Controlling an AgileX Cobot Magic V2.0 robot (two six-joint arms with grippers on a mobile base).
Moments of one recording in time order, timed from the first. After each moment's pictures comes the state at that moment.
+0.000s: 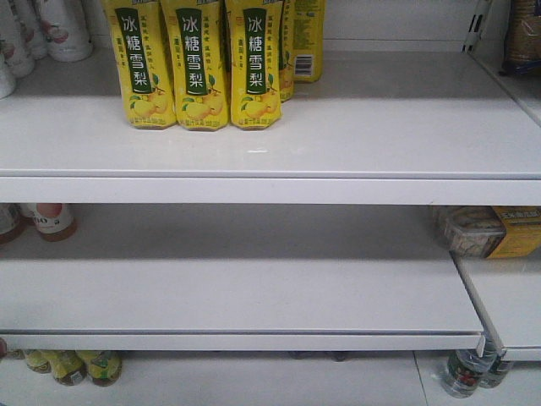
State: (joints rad) left arm -0.05 0.00 0.04 -0.02 0.07 -0.17; right arm 0.02 -0.01 0.03 0.01 -0.05 0.04
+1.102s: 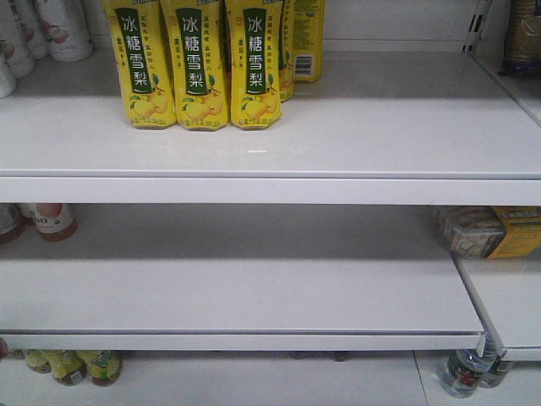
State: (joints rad) left arm -0.05 0.00 0.04 -0.02 0.07 -0.17; right arm 0.02 -0.01 0.03 0.01 -0.05 0.08
